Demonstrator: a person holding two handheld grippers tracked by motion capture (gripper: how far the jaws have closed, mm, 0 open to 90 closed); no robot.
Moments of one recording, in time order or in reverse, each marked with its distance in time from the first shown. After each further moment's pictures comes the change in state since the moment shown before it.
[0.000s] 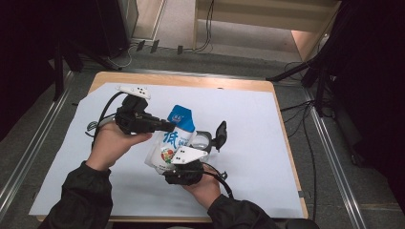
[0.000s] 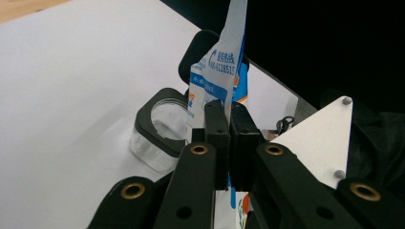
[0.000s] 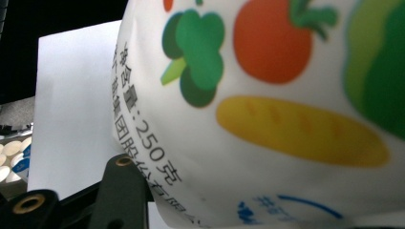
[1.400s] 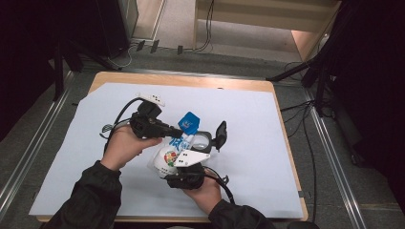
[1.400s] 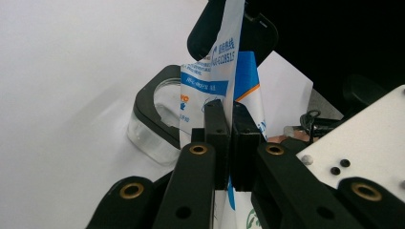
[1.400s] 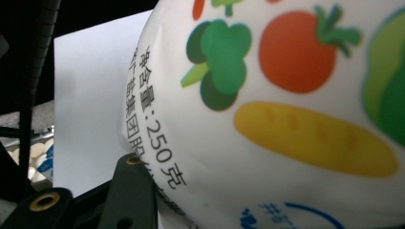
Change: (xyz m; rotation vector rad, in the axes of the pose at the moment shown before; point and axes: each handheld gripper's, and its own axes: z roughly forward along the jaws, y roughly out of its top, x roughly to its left) left arm 0.013 -0.008 0.037 0.086 0.010 -0.027; right arm 0.004 -0.011 -0.003 0.012 0.042 0.074
